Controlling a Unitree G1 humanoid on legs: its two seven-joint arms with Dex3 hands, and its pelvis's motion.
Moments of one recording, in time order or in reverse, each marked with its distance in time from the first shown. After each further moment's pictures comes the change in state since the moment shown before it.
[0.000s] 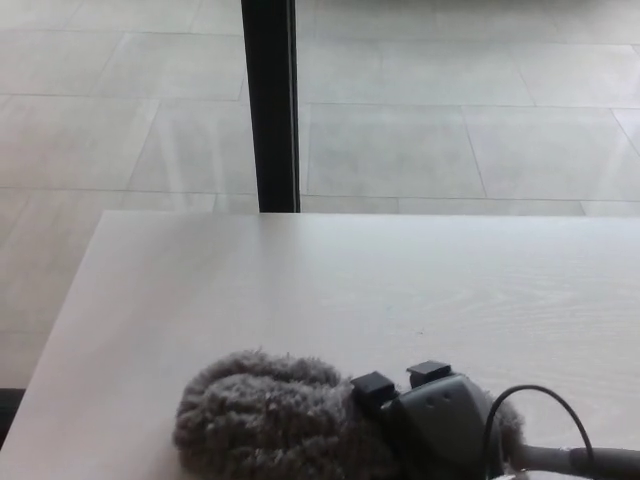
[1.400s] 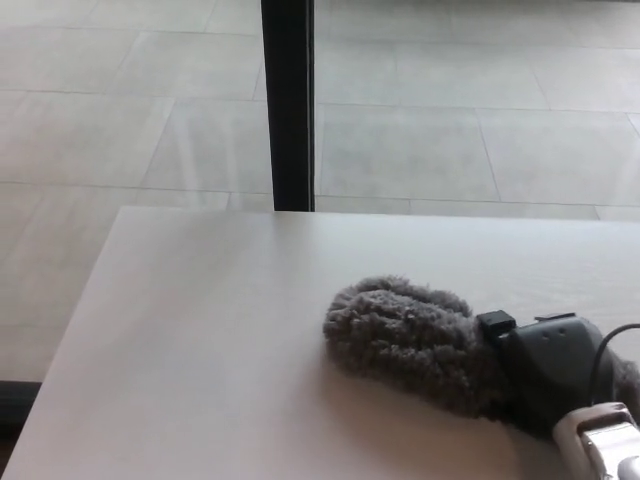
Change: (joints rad) left_arm 0.024 0.004 -0.001 0.004 -0.004 -0.005 0.000; right_arm -0.196 -0.088 -0.290 0.545 -0.022 -0.121 -0.015
